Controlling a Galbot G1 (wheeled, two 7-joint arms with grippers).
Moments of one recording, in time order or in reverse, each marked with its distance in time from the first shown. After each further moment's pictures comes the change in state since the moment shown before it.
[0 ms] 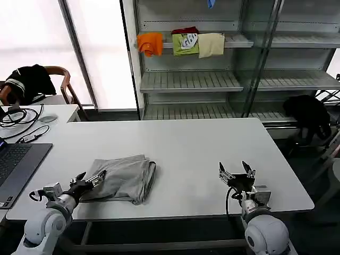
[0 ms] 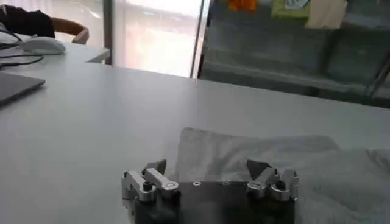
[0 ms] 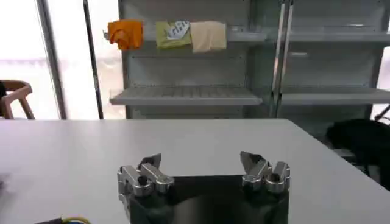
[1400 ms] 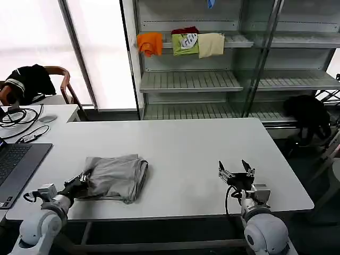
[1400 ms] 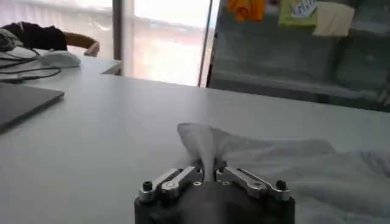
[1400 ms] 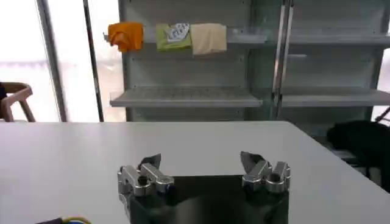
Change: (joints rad) left arm 0.005 0.028 -0.059 0.027 0.014 -0.060 0.025; right arm 0.016 -0.001 -0.007 -0.001 0.004 -0.001 0.002
